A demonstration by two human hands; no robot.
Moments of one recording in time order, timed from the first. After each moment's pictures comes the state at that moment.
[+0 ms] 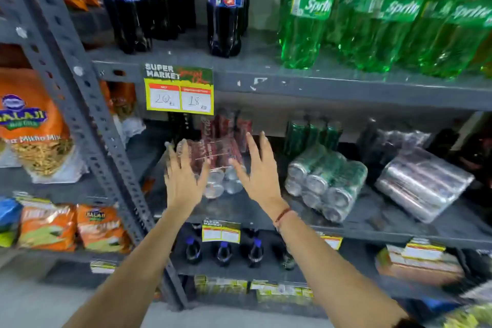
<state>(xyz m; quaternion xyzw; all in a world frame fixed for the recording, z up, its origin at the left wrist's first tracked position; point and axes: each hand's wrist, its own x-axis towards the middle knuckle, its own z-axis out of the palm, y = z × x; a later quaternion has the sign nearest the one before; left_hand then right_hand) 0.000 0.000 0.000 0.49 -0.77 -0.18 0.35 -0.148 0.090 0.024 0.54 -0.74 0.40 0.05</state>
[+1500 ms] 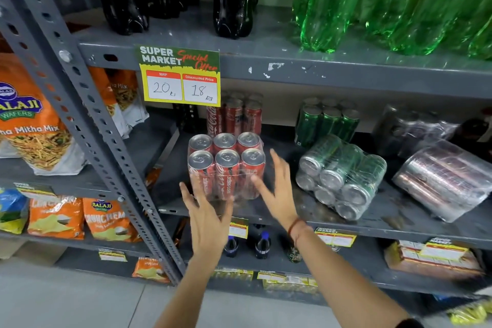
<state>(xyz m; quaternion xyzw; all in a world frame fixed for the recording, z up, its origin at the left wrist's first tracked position) -0.005 0.077 -0.049 0.50 -0.72 -0.32 0.36 -0.172 0.101 -0.053 0.50 -0.66 0.55 -0.12</state>
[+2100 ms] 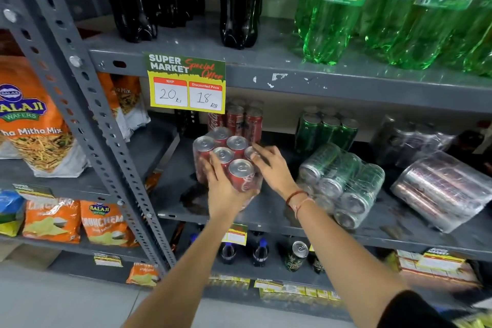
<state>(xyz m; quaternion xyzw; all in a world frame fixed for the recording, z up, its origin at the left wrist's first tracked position) -0.059 0.030 -0.027 0.50 -0.72 -0.34 0.32 -0.198 0.053 -0.002 0.51 -0.72 0.43 -0.18</state>
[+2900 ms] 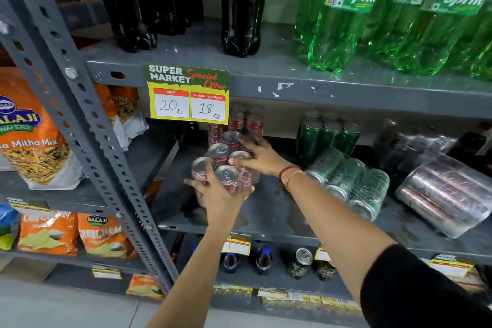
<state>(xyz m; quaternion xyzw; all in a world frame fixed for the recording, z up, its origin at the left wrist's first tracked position) -0.054 0.028 -0.006 0.56 -0.64 -0.41 0.32 -0.205 0.002 0.031 0.60 -0.74 0.23 -0.22</state>
